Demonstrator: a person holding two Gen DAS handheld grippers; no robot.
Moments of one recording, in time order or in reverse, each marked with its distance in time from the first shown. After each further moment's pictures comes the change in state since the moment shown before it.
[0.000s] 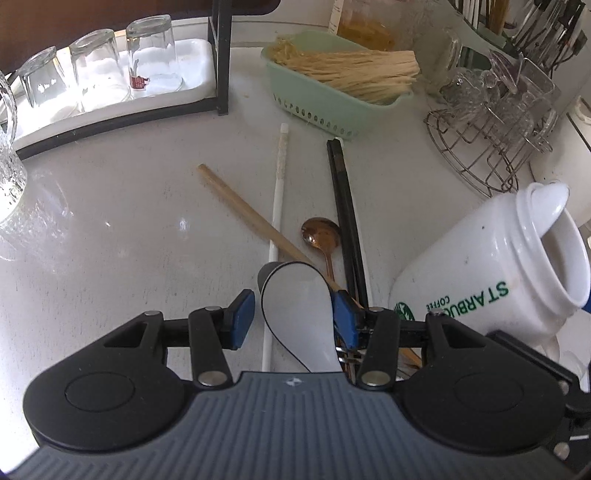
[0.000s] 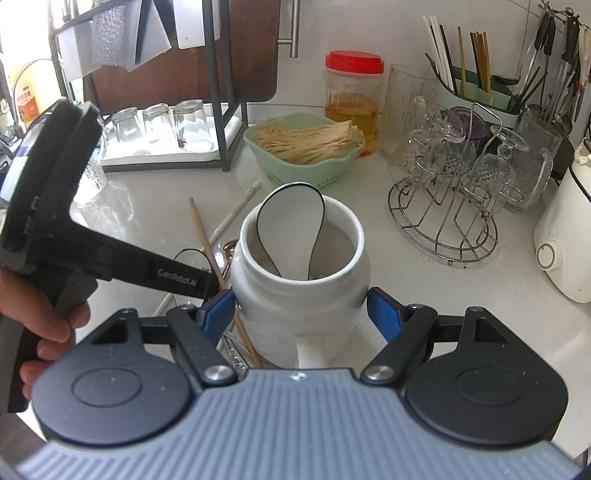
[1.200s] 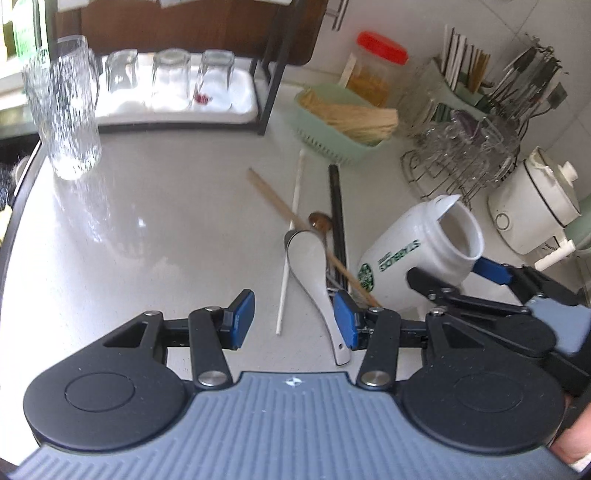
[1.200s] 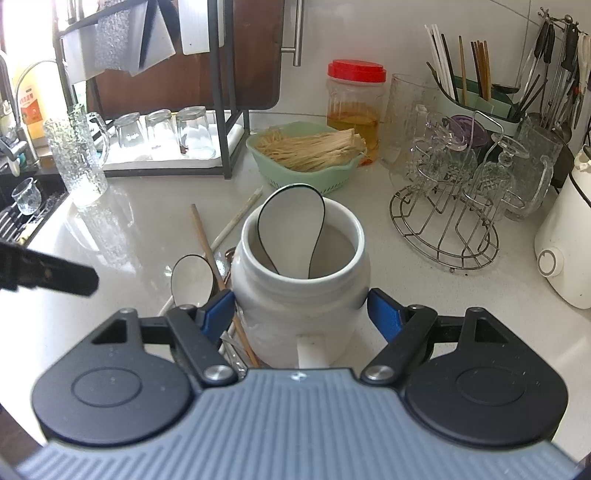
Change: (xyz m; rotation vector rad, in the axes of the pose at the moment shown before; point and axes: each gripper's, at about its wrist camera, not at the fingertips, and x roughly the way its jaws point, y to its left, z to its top) left arm -0.114 0.033 -0.049 -0.129 -0.066 -0.077; right arm 0.000 0.003 -0.003 -0.014 -0.038 0.000
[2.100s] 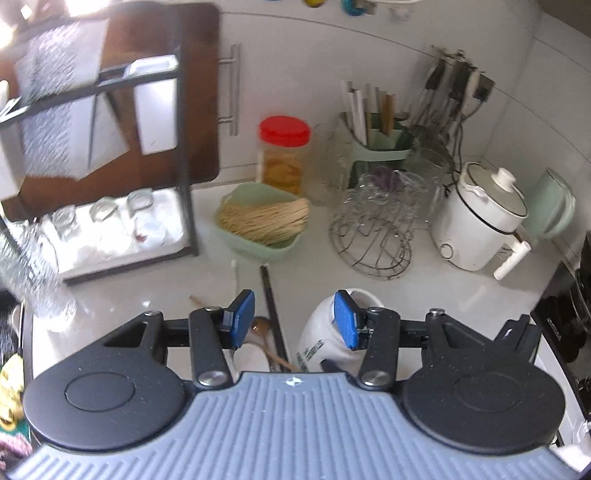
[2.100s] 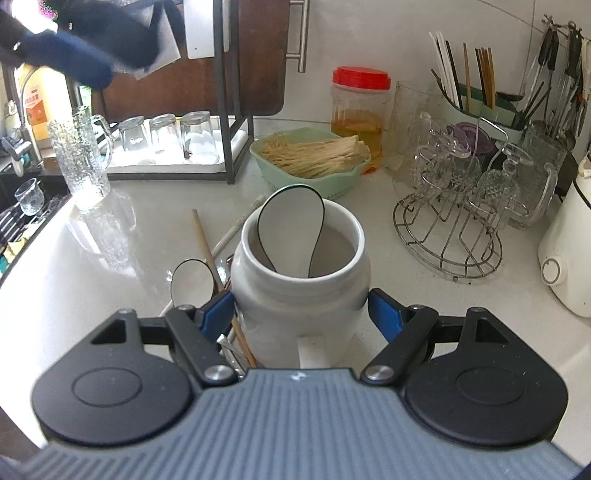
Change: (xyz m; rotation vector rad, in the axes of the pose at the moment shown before) left arm -0.074 -0.087 0.067 0.261 -0.155 -0.052; right arm 0.002 0.000 -0.001 -0.008 -0.030 0.007
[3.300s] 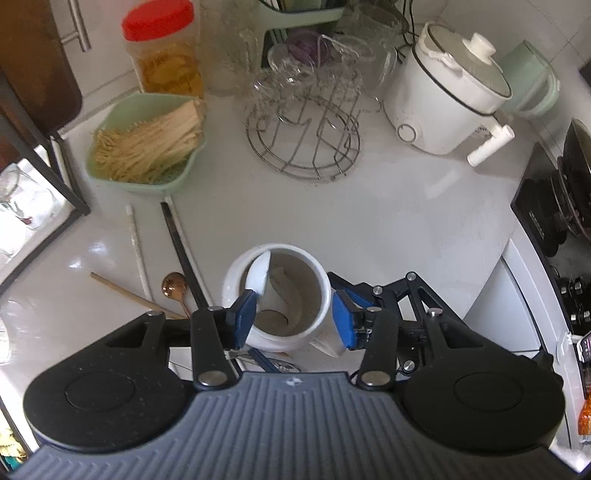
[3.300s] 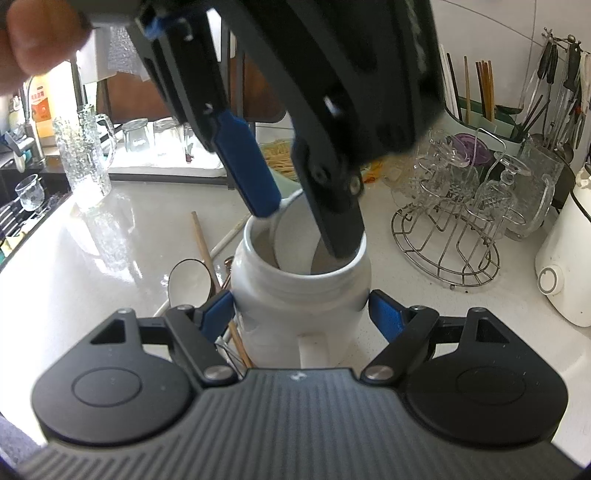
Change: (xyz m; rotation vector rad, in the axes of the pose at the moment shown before) left arm 0.130 -0.074 0.040 0.205 0.452 -0.151; right arm -0.003 0.000 -0.008 -0.035 -0.045 -0.002
